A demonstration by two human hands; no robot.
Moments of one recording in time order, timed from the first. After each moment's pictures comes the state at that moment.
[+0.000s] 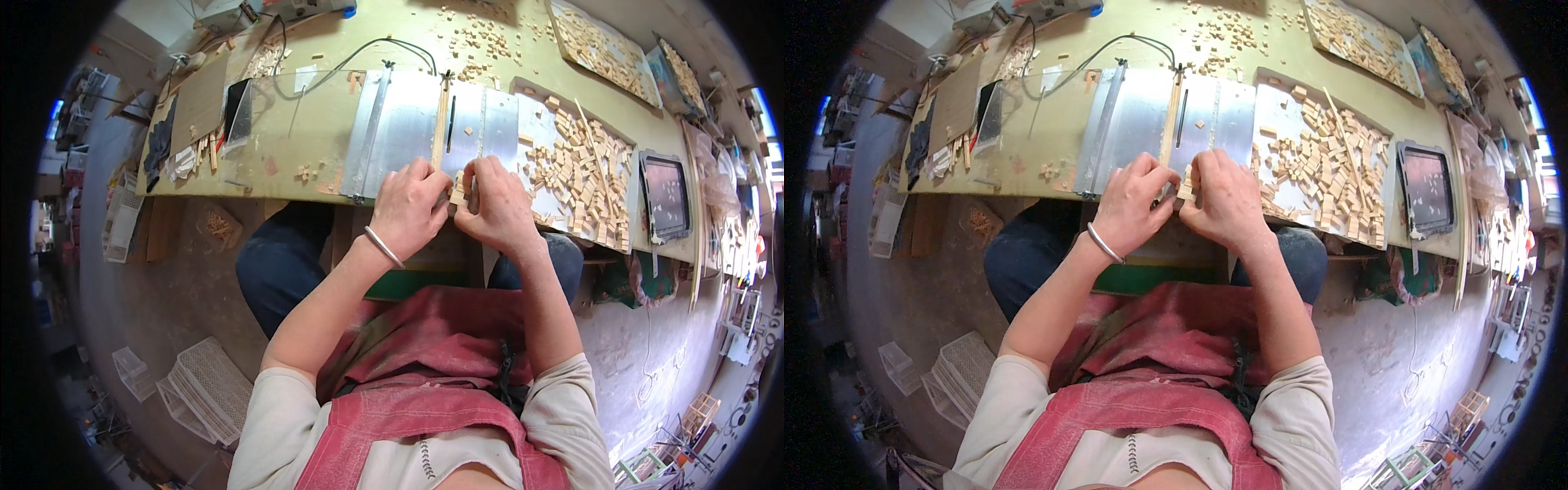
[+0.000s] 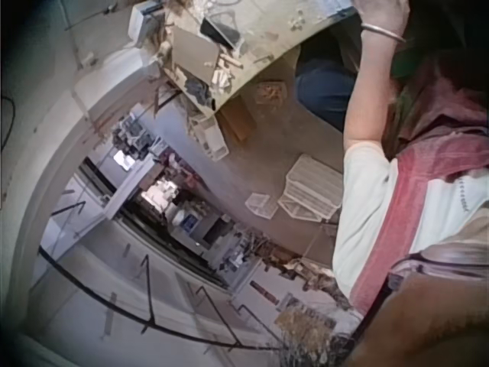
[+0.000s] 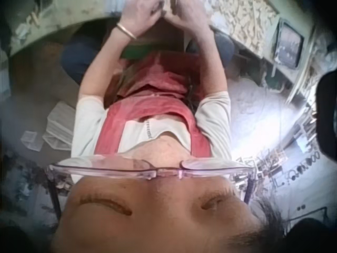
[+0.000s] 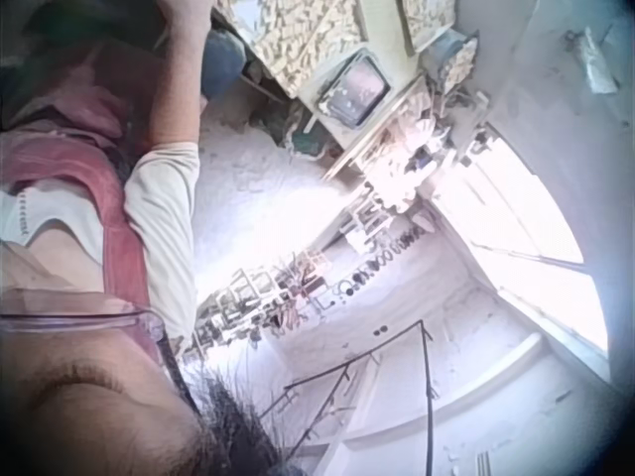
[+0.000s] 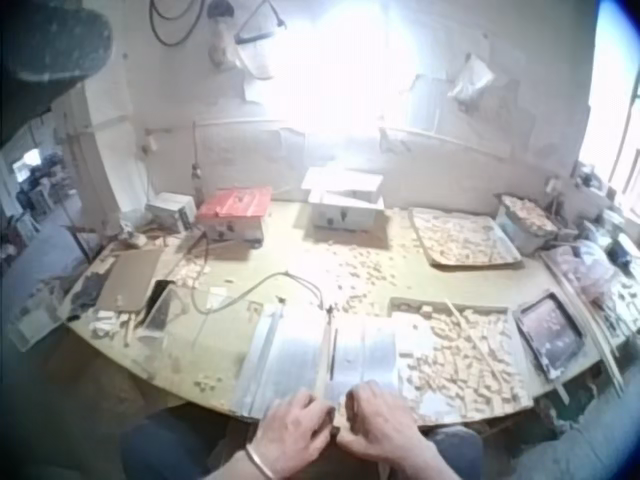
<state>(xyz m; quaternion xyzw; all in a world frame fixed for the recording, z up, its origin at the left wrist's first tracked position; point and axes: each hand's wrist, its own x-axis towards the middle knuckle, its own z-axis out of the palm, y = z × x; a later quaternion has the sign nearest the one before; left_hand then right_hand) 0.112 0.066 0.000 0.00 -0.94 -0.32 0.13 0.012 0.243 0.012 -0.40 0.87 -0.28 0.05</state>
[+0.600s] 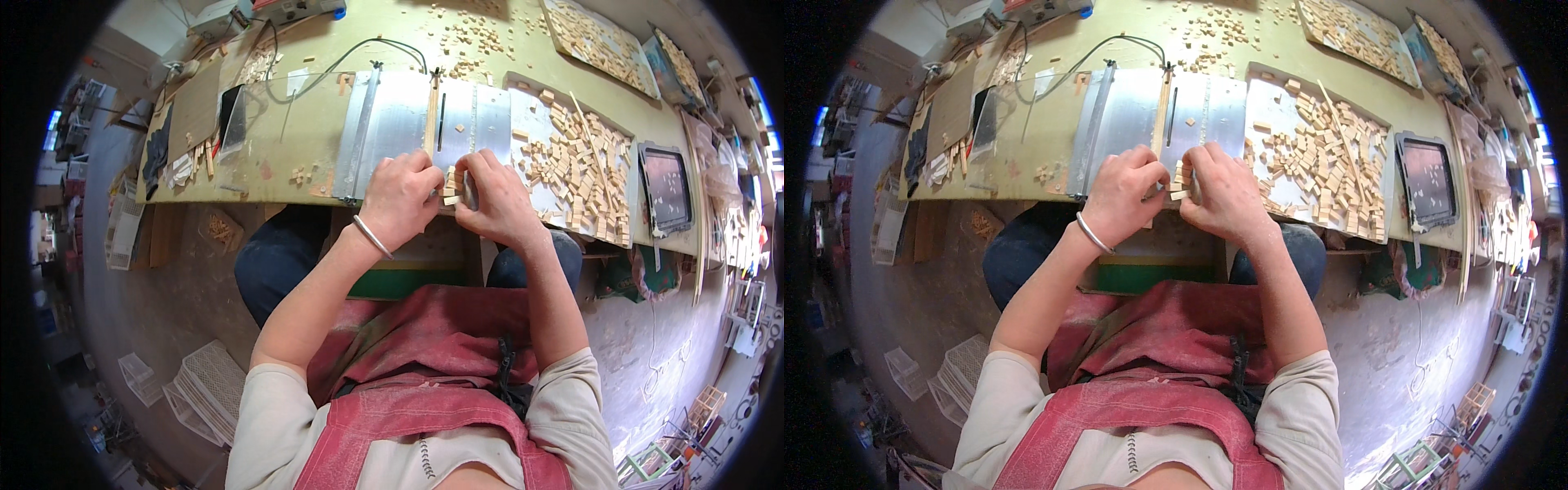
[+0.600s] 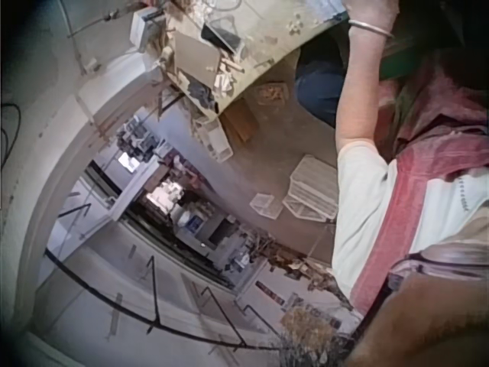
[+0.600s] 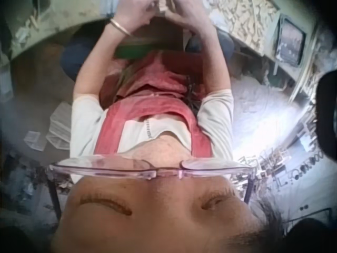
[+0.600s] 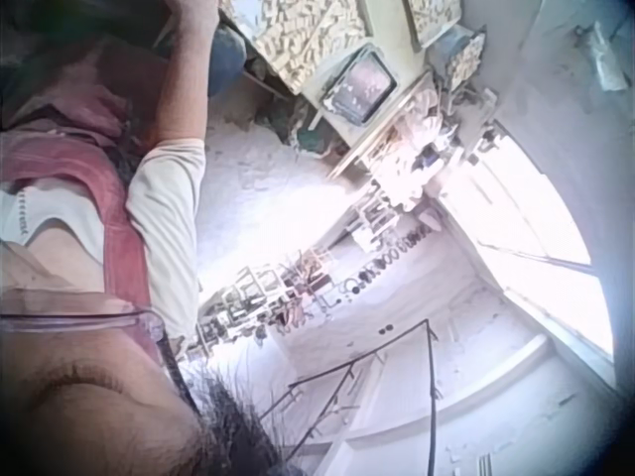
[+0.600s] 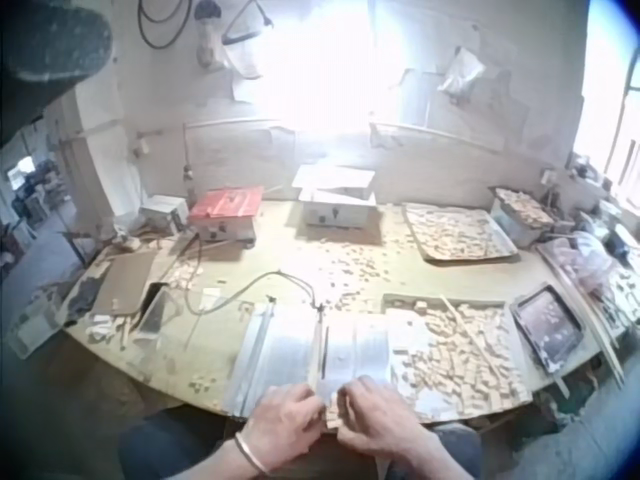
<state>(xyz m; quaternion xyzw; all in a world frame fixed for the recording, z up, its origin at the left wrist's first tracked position) 0.096 0.055 0.003 -0.06 -0.95 -0.26 0.15 -0.001 0.253 0.016 -0.42 0.86 -0.29 0.09</state>
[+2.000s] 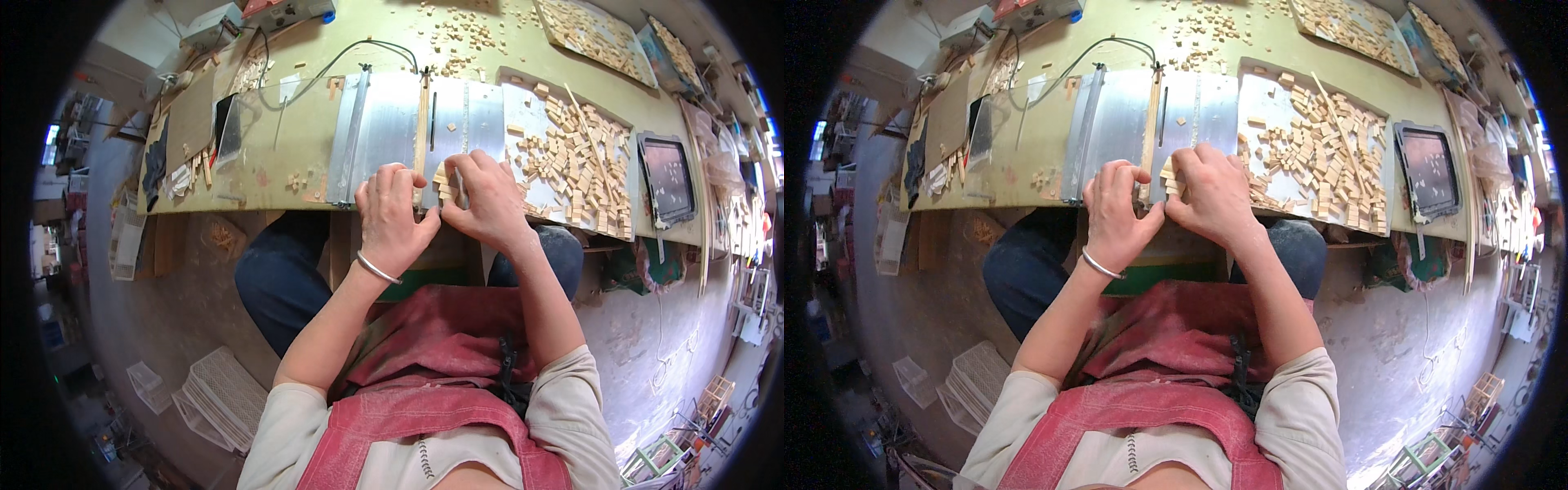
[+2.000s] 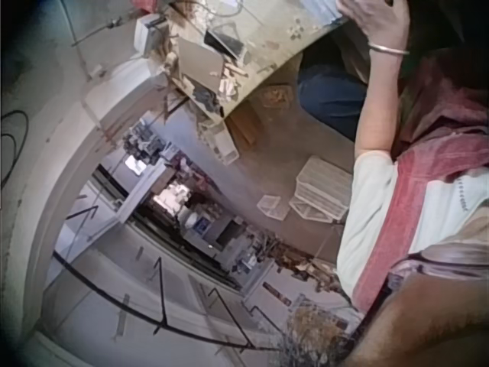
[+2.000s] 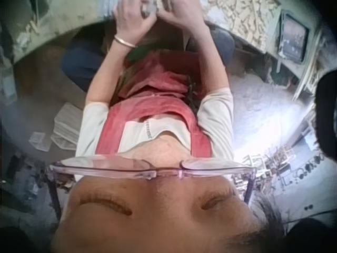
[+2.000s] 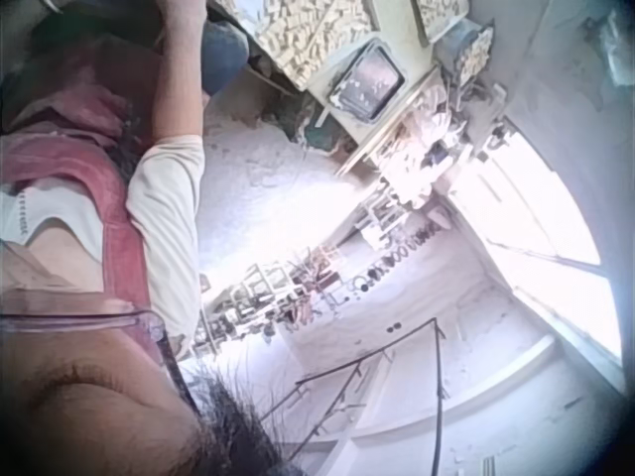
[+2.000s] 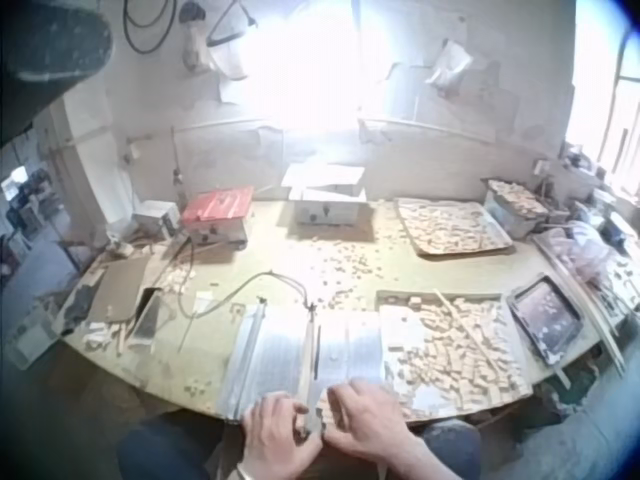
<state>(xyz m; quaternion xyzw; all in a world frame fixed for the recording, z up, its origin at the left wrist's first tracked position) 0.123 0.086 -0.005 0.10 -0.93 -0.29 0.20 0.009 0.245 0.018 -0.39 0.87 -0.28 0.07</state>
